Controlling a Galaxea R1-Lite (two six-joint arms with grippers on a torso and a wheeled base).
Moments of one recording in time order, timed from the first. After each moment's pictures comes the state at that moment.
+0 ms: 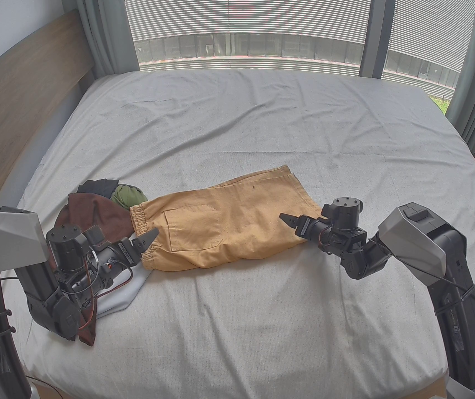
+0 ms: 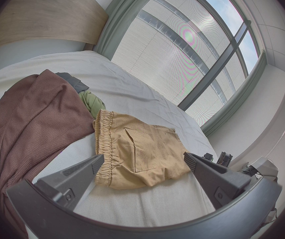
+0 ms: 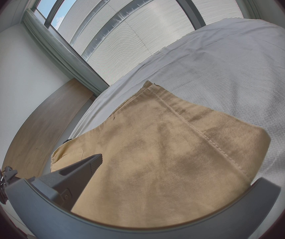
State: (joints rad) left arm -0.17 2.19 -0.45 -1.54 -0.19 -0.53; right arm 0.31 2.69 -1.52 -0.89 0.17 0.54
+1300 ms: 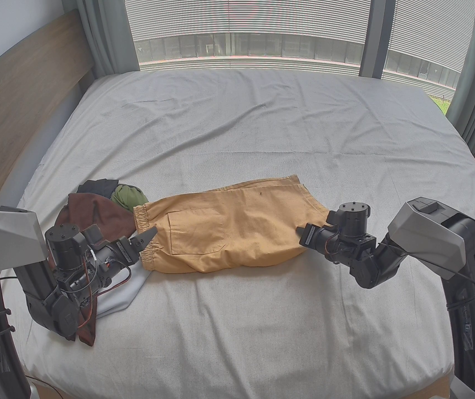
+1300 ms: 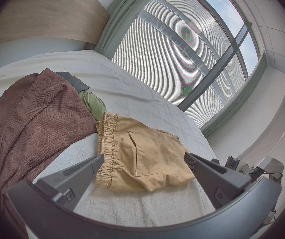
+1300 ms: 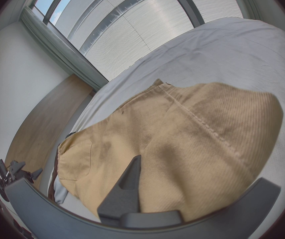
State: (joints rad) left arm -0.15 2.19 -0.46 -1.54 -0.21 -0.54; right arm 0.33 2.56 -1.26 -0.97 0.15 0.54
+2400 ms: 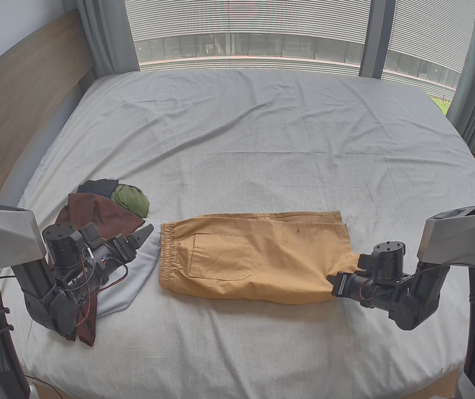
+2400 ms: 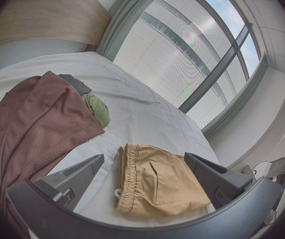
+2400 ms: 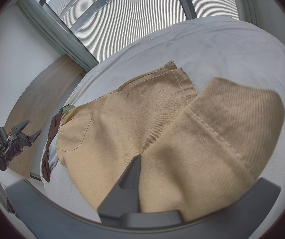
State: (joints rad) left arm -0.13 2.19 -0.46 -1.54 -0.21 -0.54; right arm 0.31 2.37 -0.59 -1.23 0.13 0.44
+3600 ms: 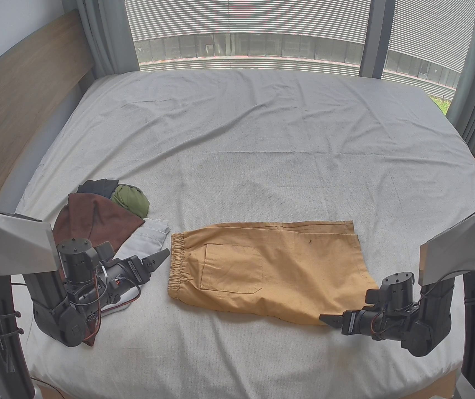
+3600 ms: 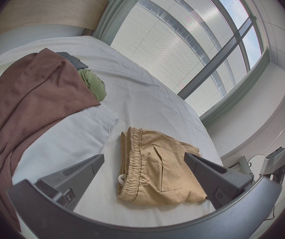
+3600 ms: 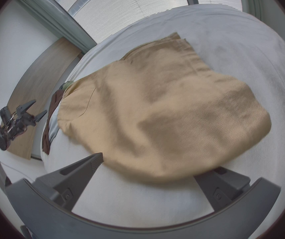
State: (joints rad) left arm -0.20 2.25 -0.41 -1.54 -0.24 -0.54; right arm 0.32 2.40 -0.29 -1.40 0.17 0.40
